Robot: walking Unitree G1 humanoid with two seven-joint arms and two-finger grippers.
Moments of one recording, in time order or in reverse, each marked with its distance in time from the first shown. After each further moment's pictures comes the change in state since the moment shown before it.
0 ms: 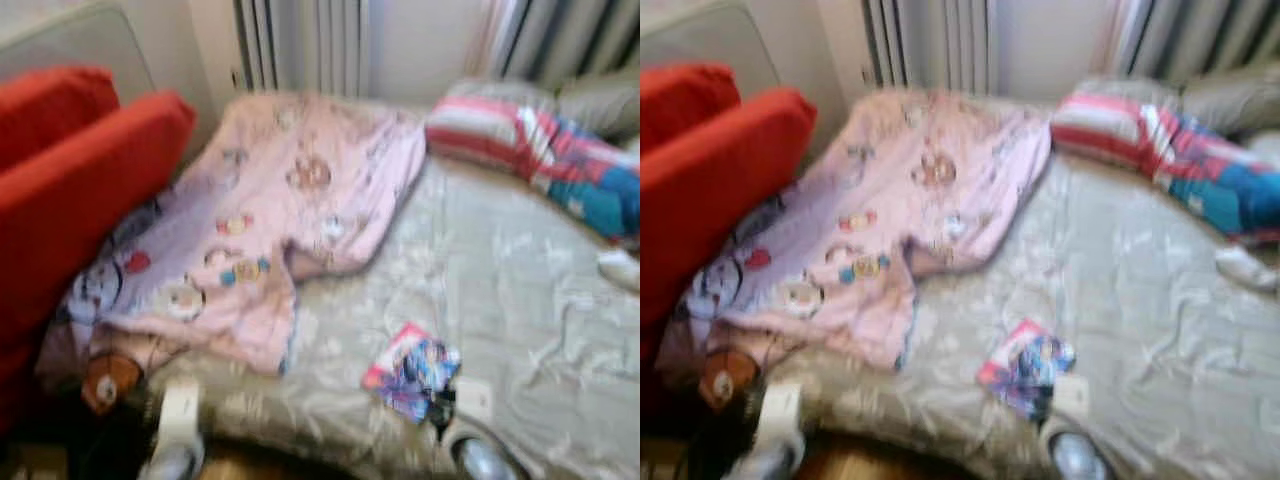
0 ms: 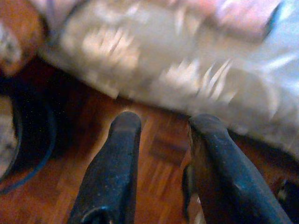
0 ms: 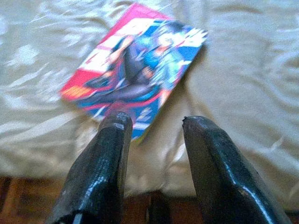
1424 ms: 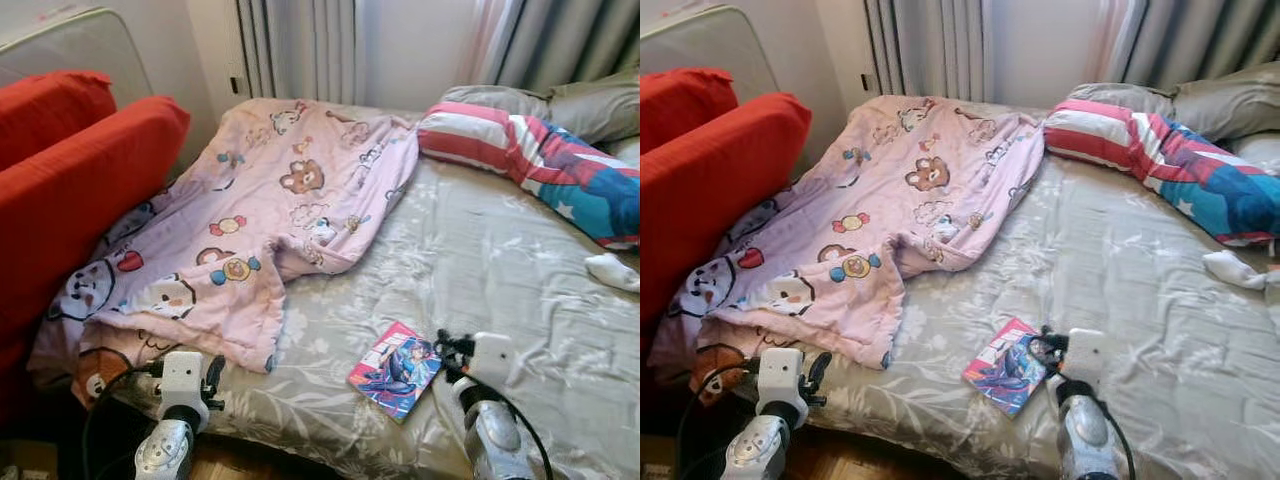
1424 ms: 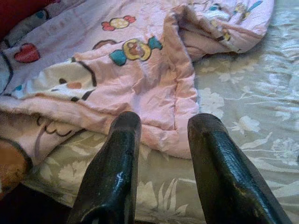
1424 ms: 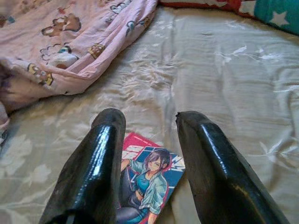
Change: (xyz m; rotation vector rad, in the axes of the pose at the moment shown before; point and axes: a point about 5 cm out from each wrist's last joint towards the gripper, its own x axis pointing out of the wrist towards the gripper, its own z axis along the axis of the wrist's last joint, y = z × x) left arm -0.015 -0.004 0.047 0.055 -0.505 -0.117; right arm -0.002 0.010 0.068 -0.013 -0.446 0.116
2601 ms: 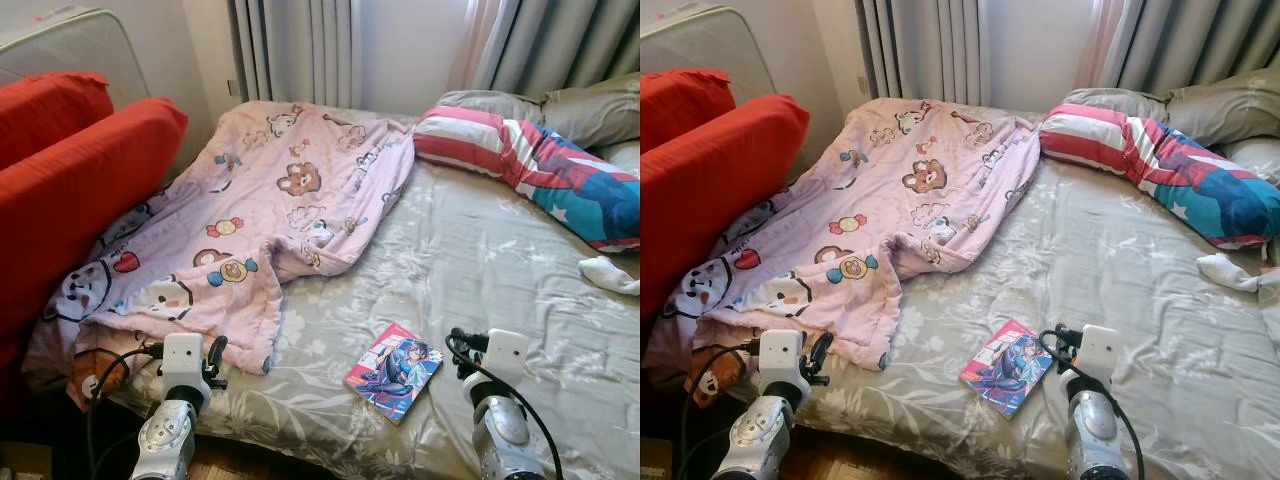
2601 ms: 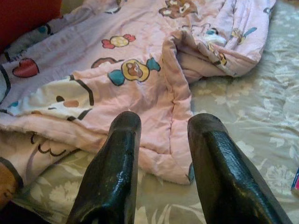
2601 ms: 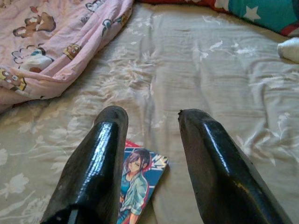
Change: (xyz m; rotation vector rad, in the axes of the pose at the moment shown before) left arm 0.013 0.000 0.017 -0.035 -0.043 0.012; right arm 0.004 -0.013 0.005 0.027 0.018 -0.101
